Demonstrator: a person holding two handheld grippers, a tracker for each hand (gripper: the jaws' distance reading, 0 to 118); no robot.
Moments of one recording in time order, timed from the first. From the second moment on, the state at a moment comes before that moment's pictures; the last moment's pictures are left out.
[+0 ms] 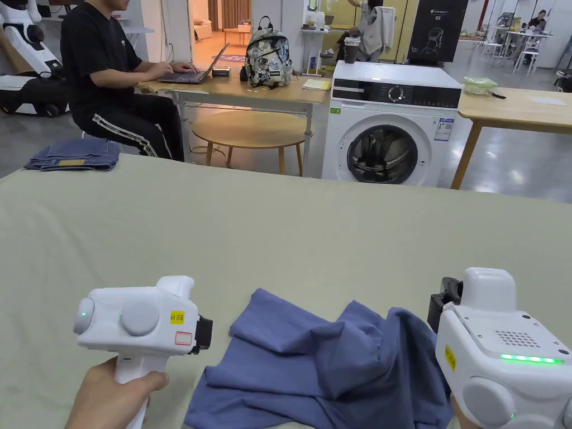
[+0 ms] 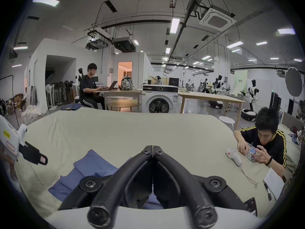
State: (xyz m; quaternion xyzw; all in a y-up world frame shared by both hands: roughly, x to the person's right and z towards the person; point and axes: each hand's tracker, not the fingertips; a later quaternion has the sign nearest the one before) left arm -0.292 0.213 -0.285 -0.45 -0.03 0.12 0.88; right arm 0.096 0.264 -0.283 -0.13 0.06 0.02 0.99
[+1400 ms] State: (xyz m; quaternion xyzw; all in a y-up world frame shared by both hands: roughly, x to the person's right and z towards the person) left arm -0.266 0.184 -0.265 -0.50 -0.03 0.12 0.86; right arm 0.228 0.185 -0.389 -0.41 0.01 -0.01 0.91
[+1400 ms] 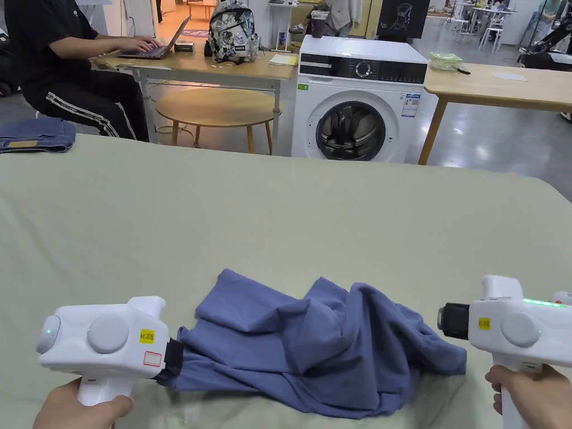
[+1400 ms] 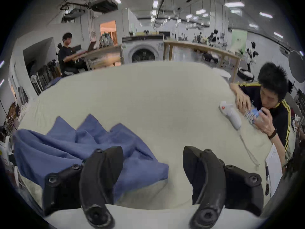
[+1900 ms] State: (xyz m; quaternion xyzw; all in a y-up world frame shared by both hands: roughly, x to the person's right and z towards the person) left arm -0.282 0.172 -0.266 -0.49 -0.03 0.12 0.86; right arm 0.200 0.146 -0.371 -0.46 0.04 0.00 0.89
